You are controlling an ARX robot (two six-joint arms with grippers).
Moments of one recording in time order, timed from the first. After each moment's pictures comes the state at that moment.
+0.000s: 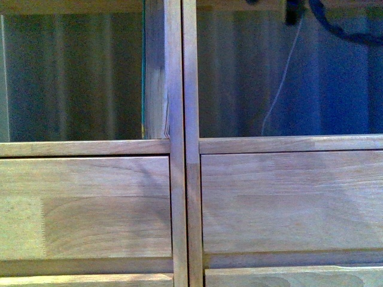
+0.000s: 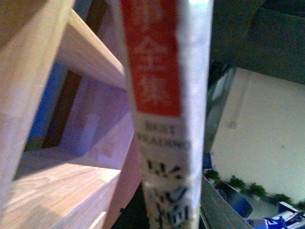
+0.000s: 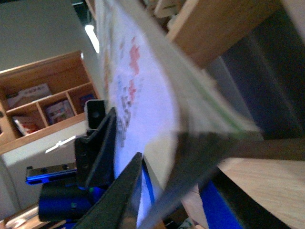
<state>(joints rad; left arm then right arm) 0.02 1.36 1.18 1.26 0.97 -1.29 0.48 1.24 0.97 0.88 -0.33 0.75</state>
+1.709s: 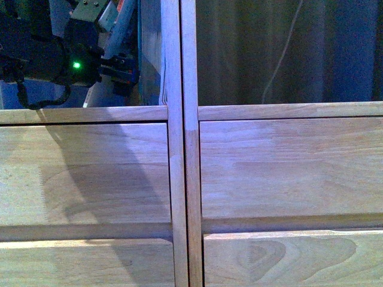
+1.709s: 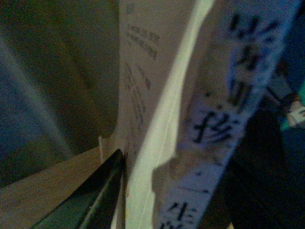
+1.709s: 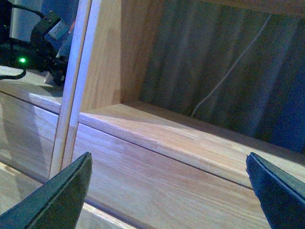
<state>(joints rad) -0.16 1.92 1.75 0.26 0.27 0.29 -0.04 0.57 0.46 0.46 -0.33 -0.17</state>
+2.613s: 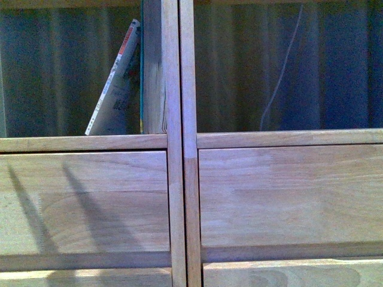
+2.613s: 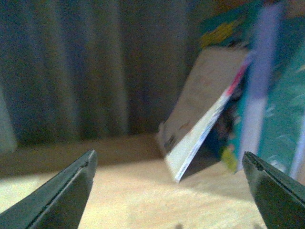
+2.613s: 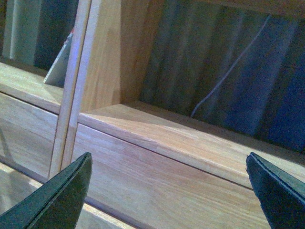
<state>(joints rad) 0.02 1.05 0.85 0.22 0.01 -0.01 -0.03 0.57 0.46 0.46 -0.32 -0.17</state>
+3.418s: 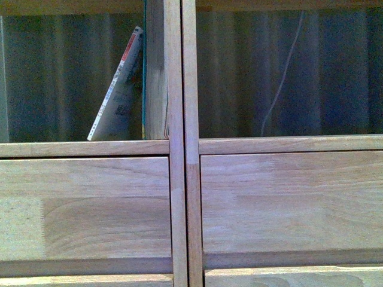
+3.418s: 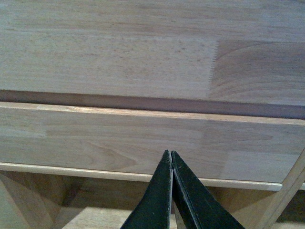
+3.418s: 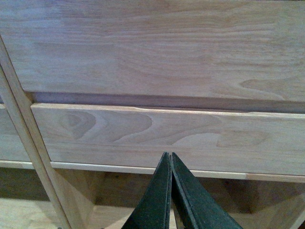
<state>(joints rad) 0.00 0.62 0.16 0.46 0.00 -0.01 0.00 0.32 0.18 0.13 0.00 -0.01</state>
